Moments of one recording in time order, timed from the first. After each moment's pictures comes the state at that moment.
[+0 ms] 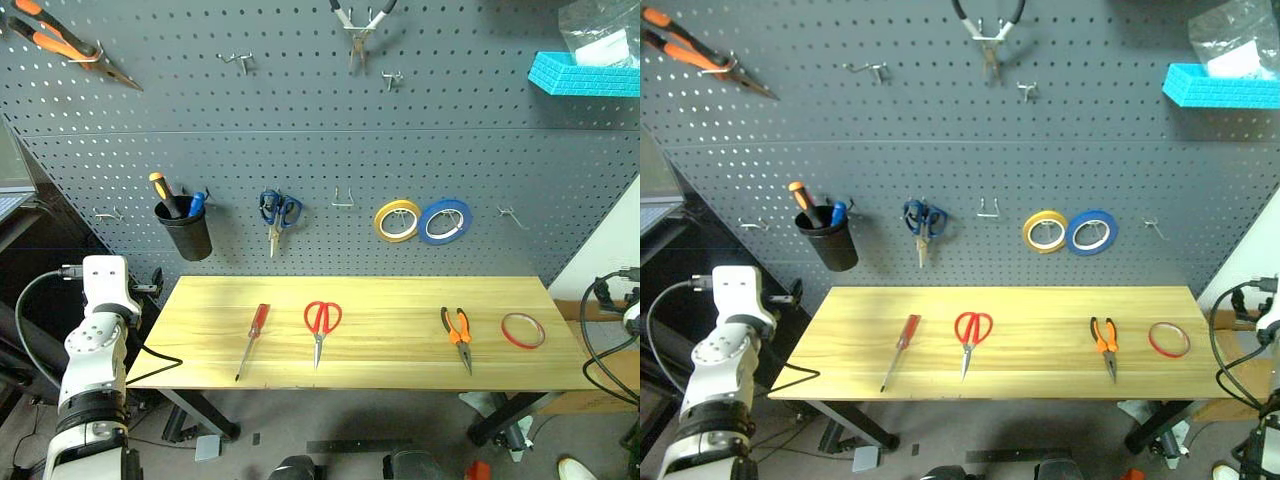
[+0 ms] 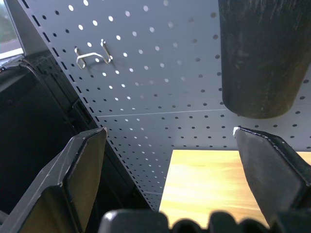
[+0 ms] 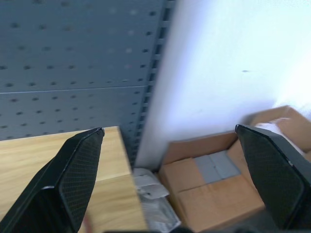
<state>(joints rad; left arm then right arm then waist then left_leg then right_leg) -0.31 0.59 0.36 0.65 -0.13 -0.03 -0.23 -0.45 -0.81 -0.40 1.03 0.18 -0.08 0.30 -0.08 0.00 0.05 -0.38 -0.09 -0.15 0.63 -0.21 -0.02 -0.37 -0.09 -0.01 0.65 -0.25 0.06</state>
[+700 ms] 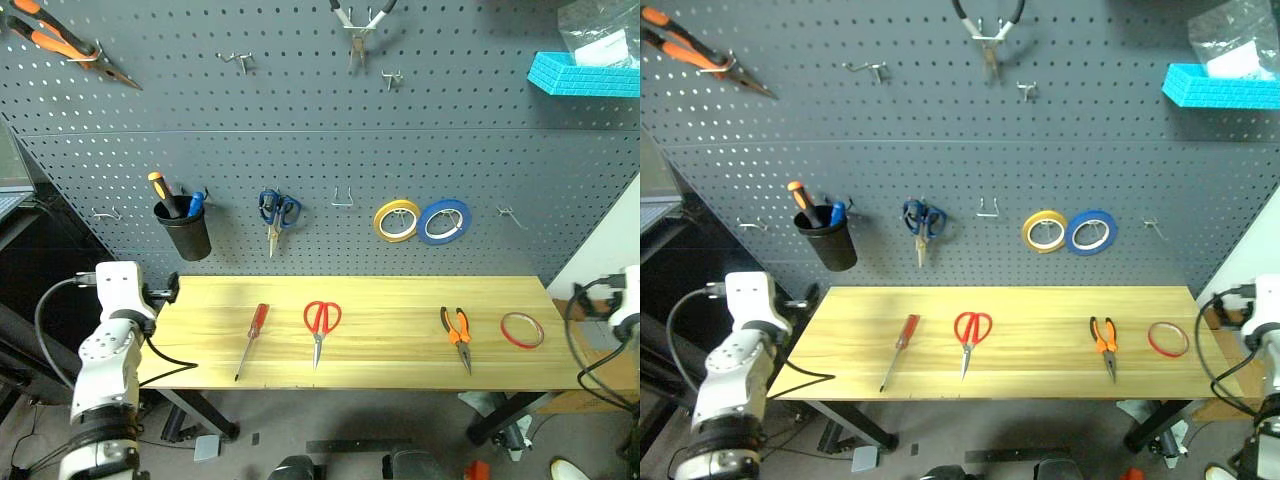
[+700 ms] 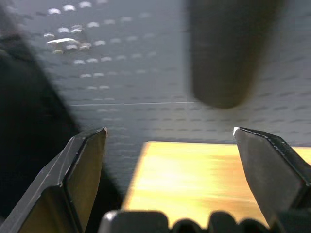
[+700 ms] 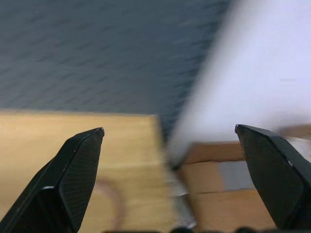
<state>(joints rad) -0.21 0.48 0.34 0.32 -0.20 0.16 -0.23 -0.32 -0.74 -0.31 0.85 0.17 -0.04 0.47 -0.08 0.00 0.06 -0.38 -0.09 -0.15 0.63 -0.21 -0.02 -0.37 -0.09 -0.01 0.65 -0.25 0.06</state>
